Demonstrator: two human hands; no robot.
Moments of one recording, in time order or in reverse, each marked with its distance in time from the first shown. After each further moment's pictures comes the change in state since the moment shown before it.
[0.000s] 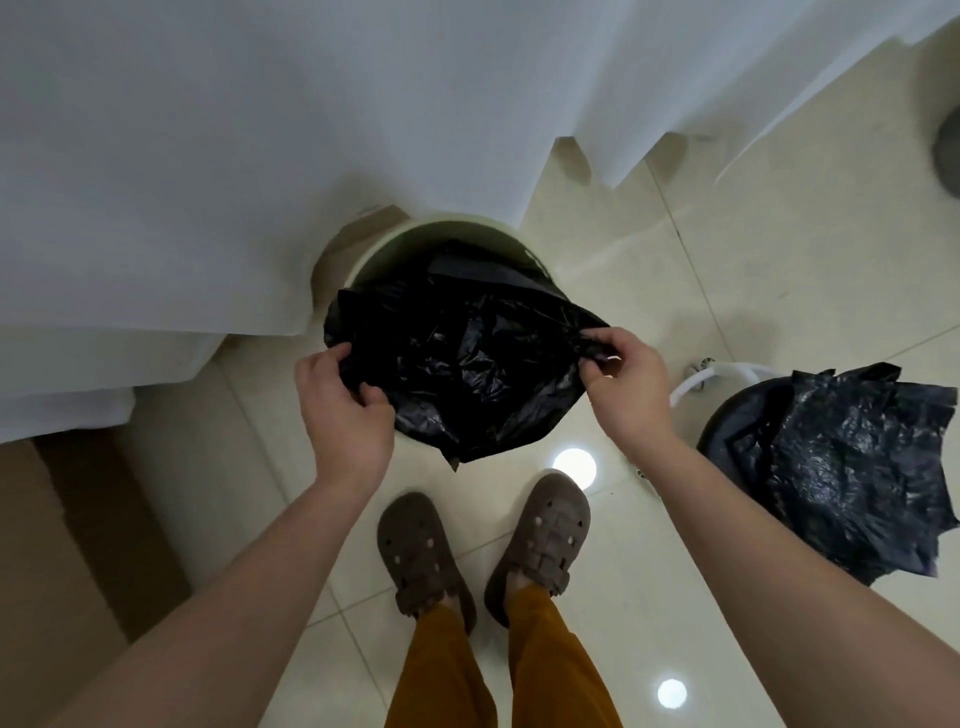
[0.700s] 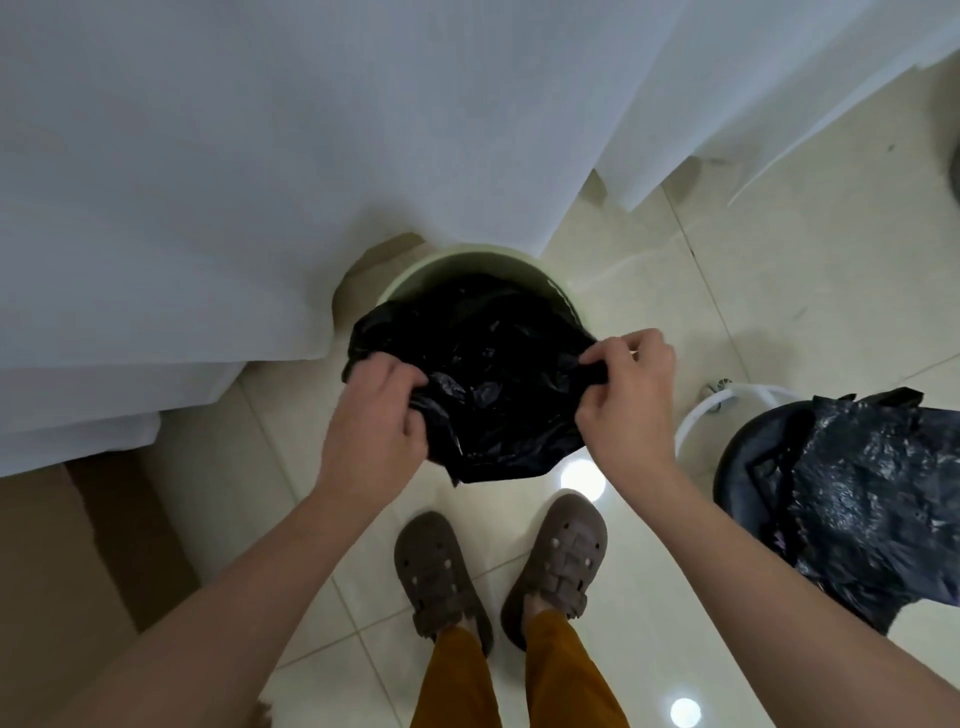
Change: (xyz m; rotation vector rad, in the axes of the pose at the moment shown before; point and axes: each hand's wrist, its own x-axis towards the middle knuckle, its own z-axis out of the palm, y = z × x) left_hand 0.020 0.005 -0.021 0.341 -0.279 0.560; right_hand -0.010 -0.026 0.019 -0.495 0.172 -0.316
